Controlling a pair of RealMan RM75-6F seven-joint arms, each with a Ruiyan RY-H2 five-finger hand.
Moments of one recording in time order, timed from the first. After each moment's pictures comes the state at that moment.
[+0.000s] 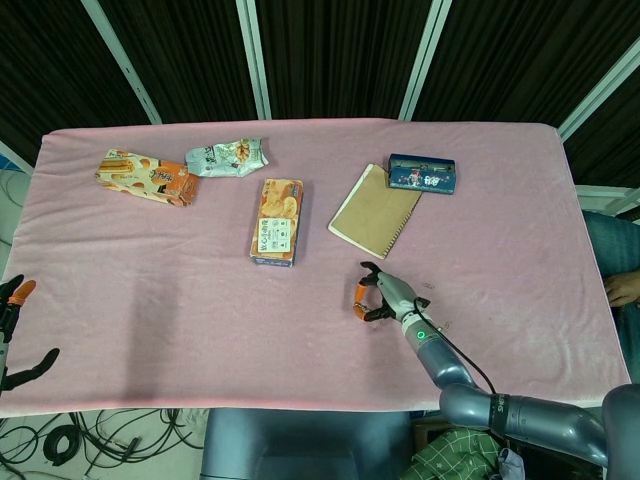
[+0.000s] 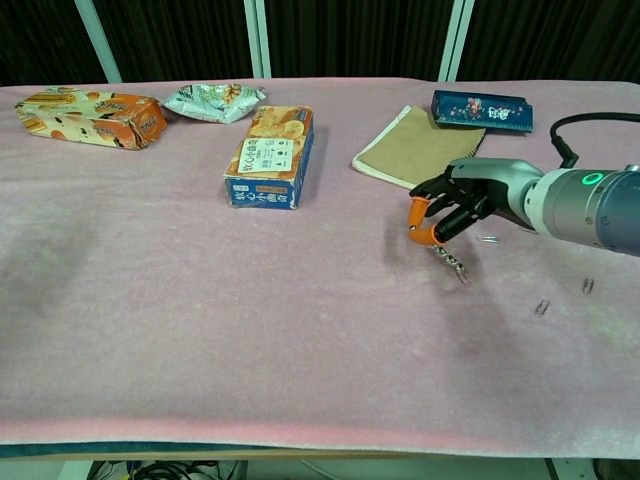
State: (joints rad) left arm -0.03 -1.03 -0.02 -1.73 1.54 1.55 -0.04; right arm 0.79 -1.54 0.26 -1.58 -0.64 0.79 -0.06
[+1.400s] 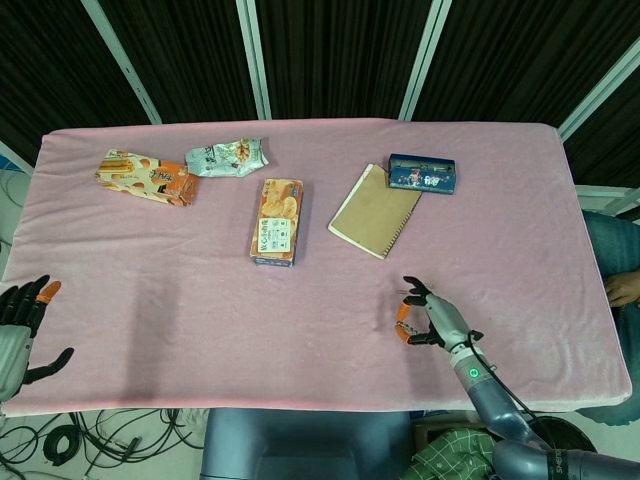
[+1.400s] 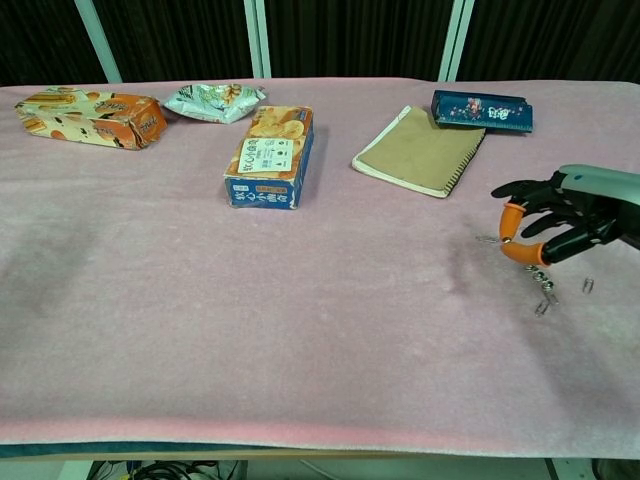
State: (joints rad) left arm -0.07 -1.06 -0.01 -1.68 1.54 1.47 0.04; right arm 0.52 -1.41 0.15 -1.71 -1.01 0.95 0.14
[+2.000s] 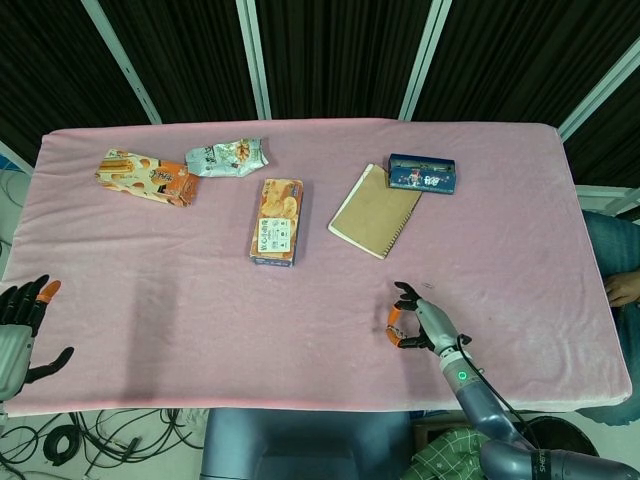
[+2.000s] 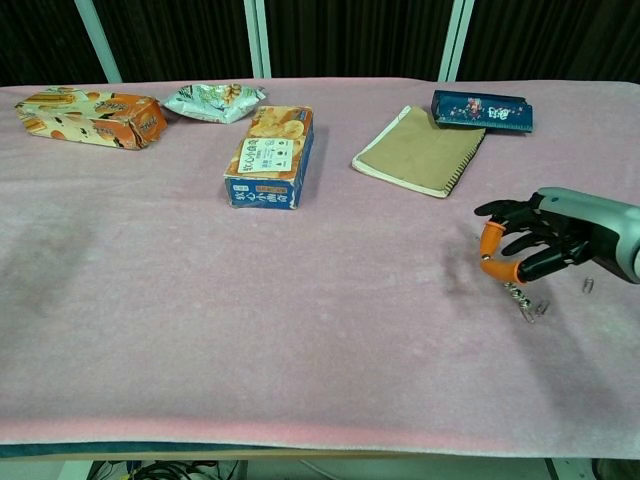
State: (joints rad) left arm -0.07 -1.08 -0.02 -1.69 1.52 1.47 0.07; right arm 0.50 -1.50 0.16 -1.64 -1.02 0.94 0.17
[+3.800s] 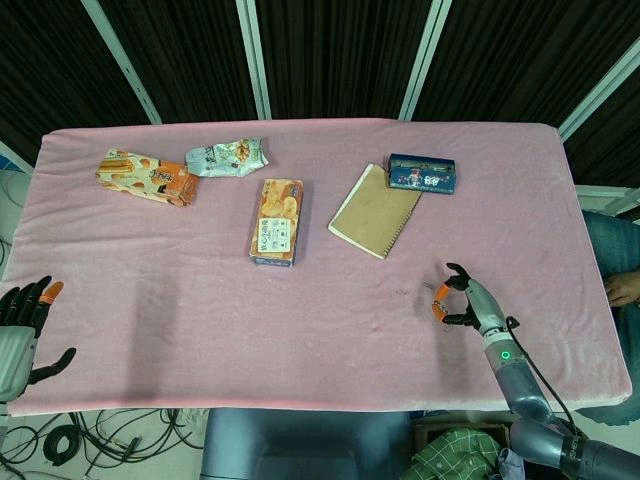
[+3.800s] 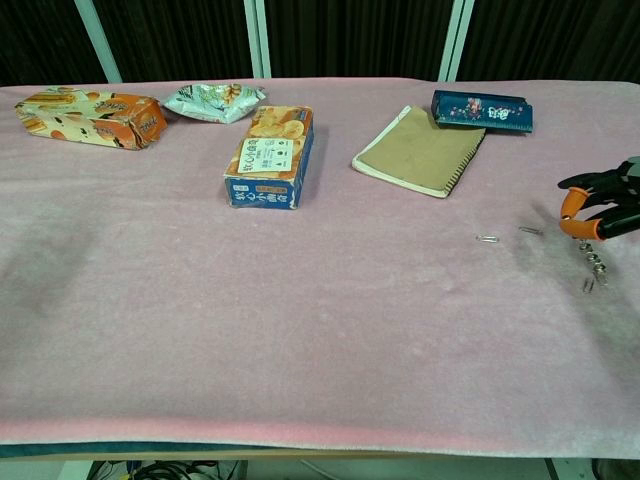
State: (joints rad) left arm -0.07 -1.09 -0.01 -1.69 1.52 1.48 0.09; right arm 0.47 -1.40 0.23 -1.52 -0.97 0.85 0.30
